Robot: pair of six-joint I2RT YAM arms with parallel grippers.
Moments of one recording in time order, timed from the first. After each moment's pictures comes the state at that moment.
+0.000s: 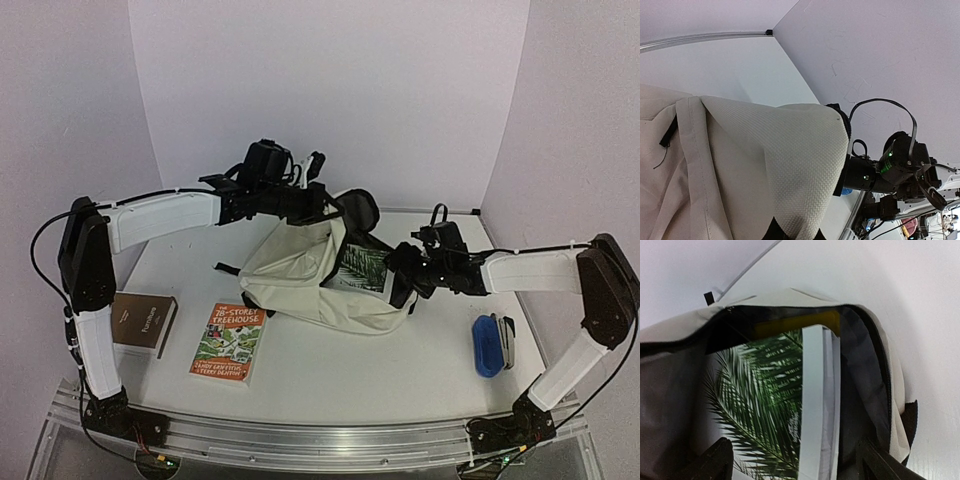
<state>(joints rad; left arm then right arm) -0.76 1.92 1.69 -0.18 0.44 -0.59 0.57 1.60 0.89 0.05 0.09 0.98</state>
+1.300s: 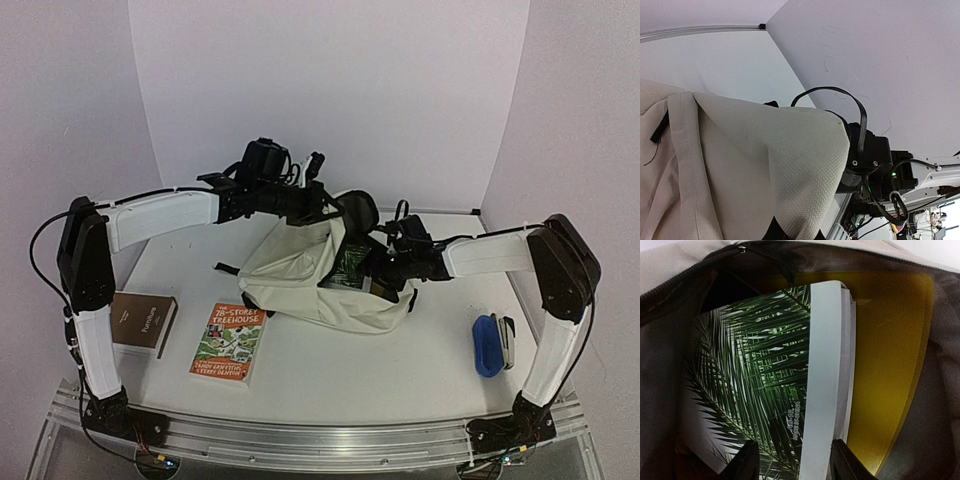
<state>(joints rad) -0.75 1.92 1.70 -0.18 0.50 -0.64 0.62 1.88 1.14 -0.02 -0.05 0.92</state>
